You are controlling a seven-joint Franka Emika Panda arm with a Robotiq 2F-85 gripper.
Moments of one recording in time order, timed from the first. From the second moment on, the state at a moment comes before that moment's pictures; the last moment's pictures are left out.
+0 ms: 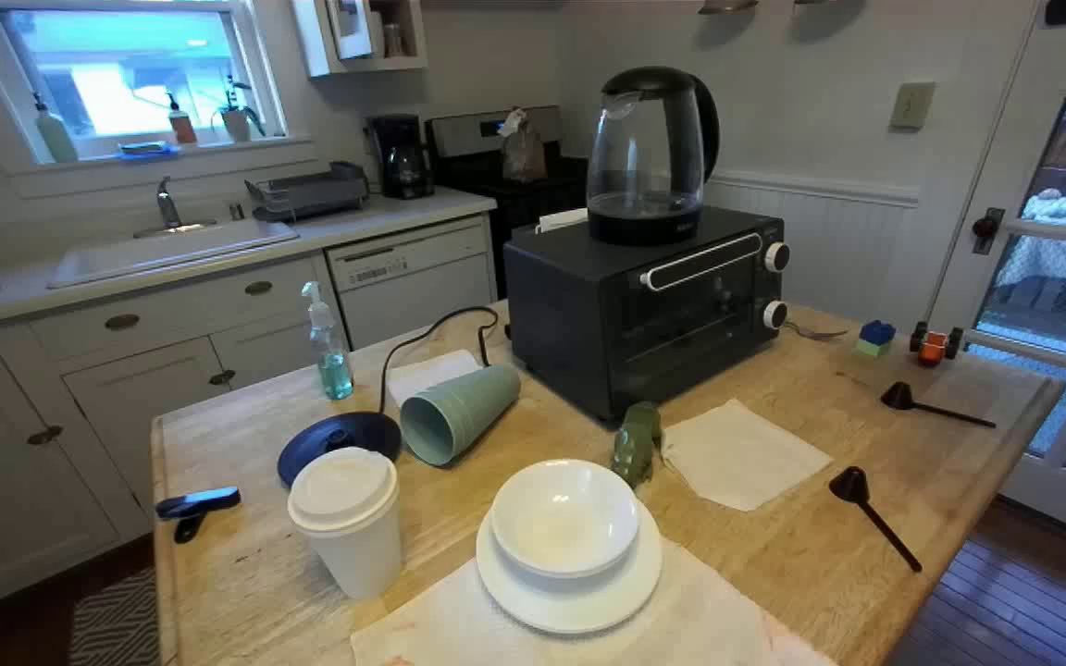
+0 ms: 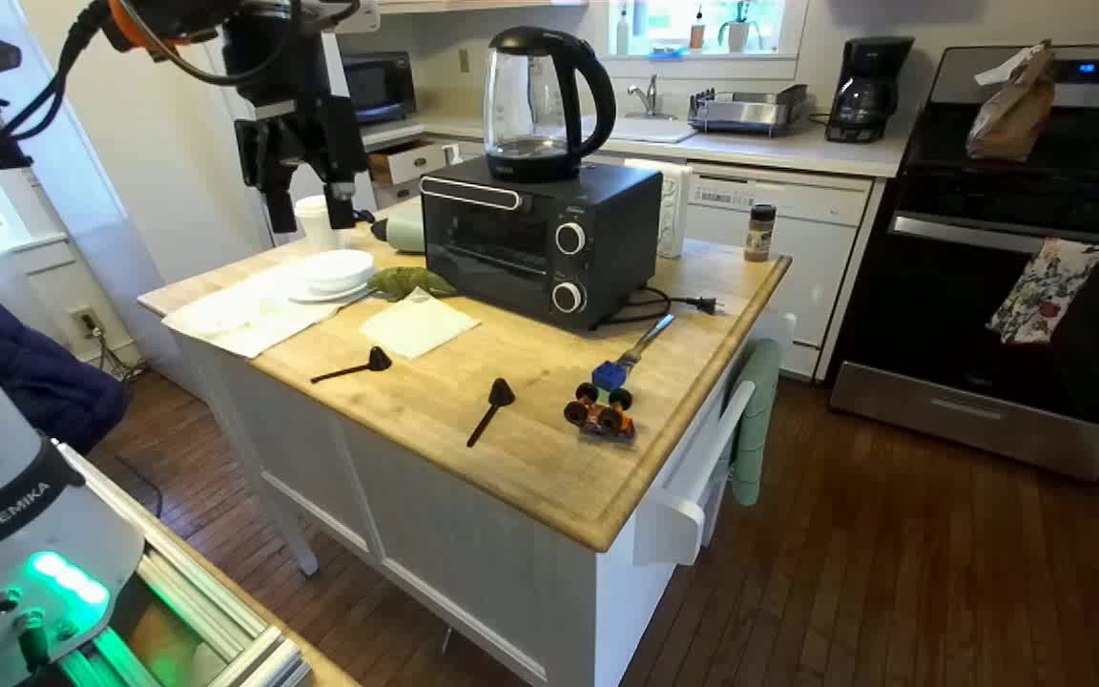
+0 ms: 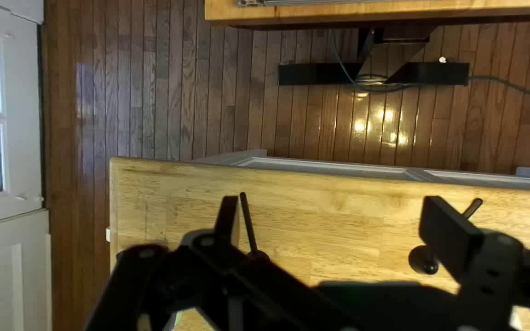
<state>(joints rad) -0.17 -0.61 -0.07 -2.63 -0.30 1.84 -0.10</state>
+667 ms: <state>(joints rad) -0.15 -0.61 -0.06 -2.65 -0.29 1.84 -0.06</state>
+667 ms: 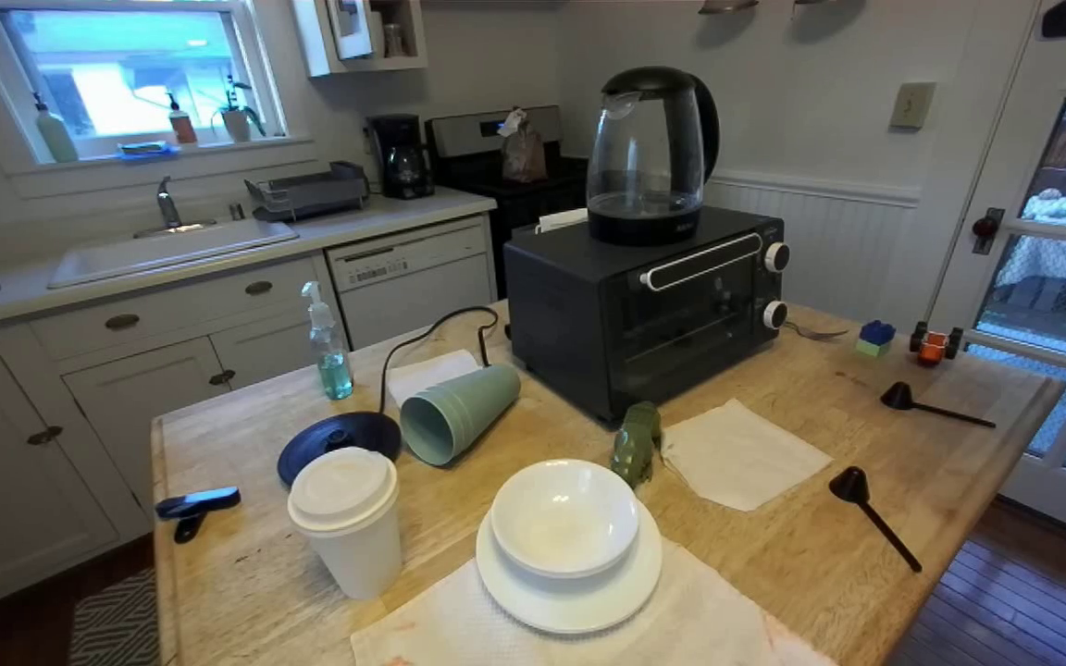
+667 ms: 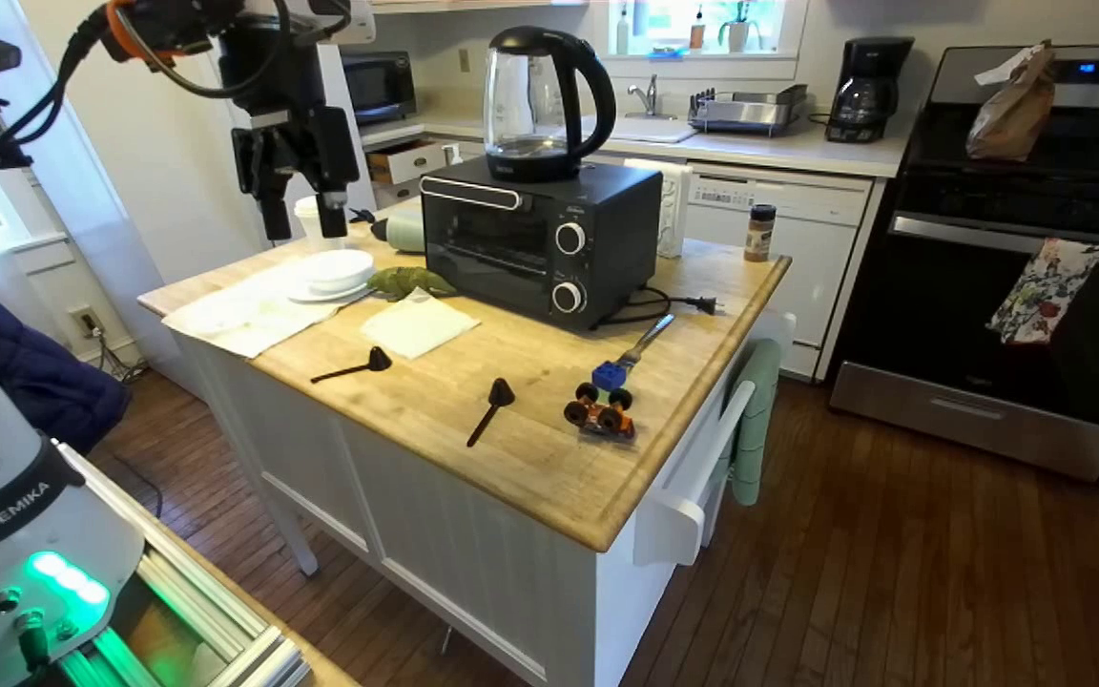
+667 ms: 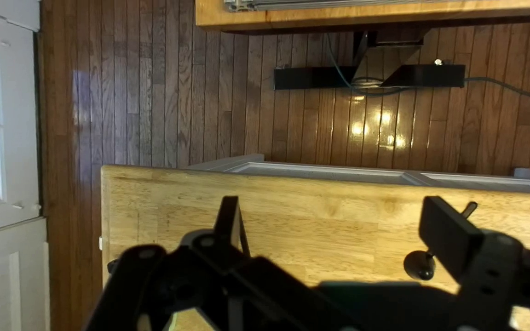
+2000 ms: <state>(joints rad) -0.08 -0.48 0.11 -2.76 -0.09 2.21 0.43</state>
